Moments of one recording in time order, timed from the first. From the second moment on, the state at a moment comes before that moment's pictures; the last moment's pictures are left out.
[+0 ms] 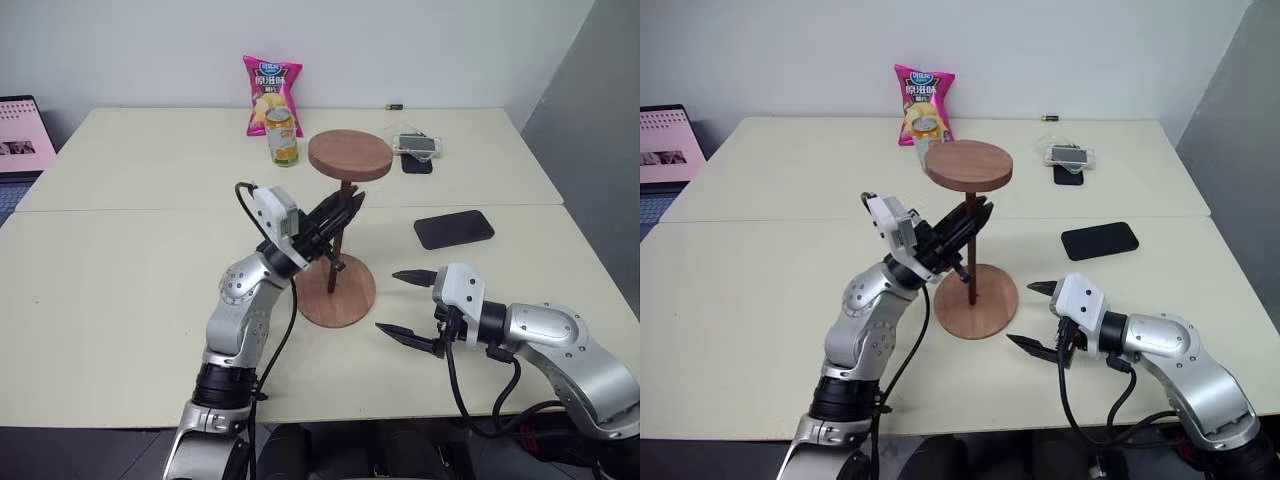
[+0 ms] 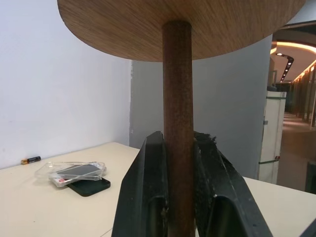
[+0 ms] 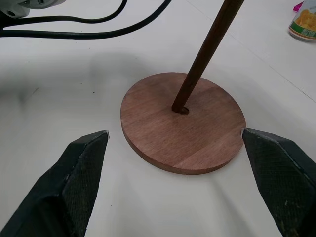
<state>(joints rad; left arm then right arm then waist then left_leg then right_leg) -0.44 0.13 -0.04 -0.06 -0.43 0.03 -0.71 -0.14 -0.69 0.12 -0.61 0.35 0.52 0.79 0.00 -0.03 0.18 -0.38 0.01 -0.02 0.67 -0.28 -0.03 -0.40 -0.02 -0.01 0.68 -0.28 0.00</state>
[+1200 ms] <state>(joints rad) -0.44 0.10 -0.04 0.00 -0.41 -0.05 -0.71 -0.13 -0.70 0.08 -0.68 0.45 0.67 0.74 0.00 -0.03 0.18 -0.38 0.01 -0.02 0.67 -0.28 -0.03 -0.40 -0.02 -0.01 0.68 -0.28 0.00</state>
